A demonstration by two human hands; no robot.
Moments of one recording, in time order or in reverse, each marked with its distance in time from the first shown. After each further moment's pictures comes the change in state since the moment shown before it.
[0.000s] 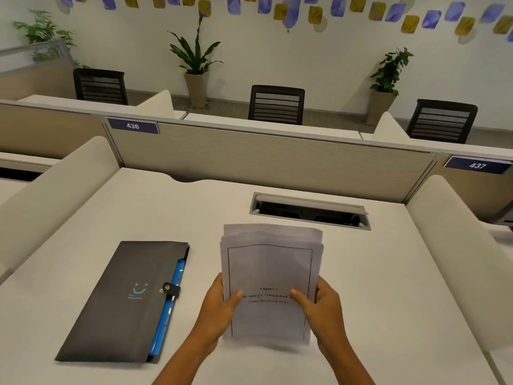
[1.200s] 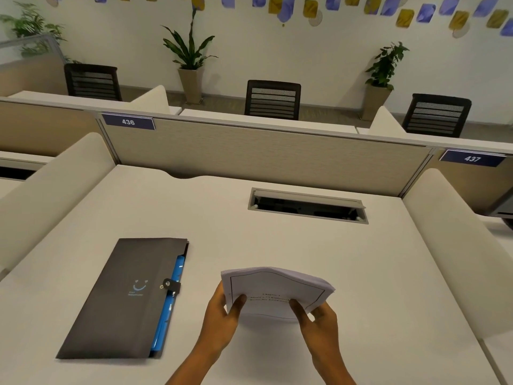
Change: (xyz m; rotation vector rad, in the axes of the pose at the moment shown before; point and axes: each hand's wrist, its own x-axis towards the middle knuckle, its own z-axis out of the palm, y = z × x) left_hand -0.021 -0.023 0.010 0.050 0.067 0.053; right_hand -0.033 0.044 0.015 0.006 0.121 0.050
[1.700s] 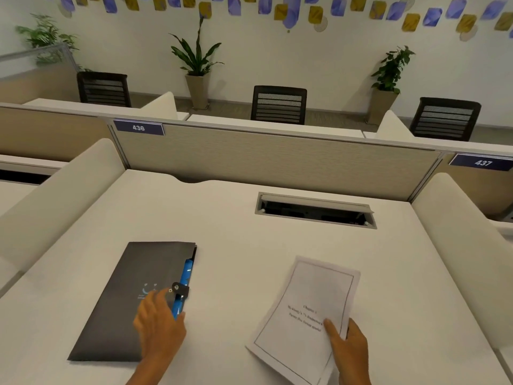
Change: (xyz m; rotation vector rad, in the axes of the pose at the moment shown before) left_hand 0.024 -0.065 -0.120 0.938 0.400 -0.095; right_hand 0.005 0.036 -0.035 -0.005 0.221 0.287
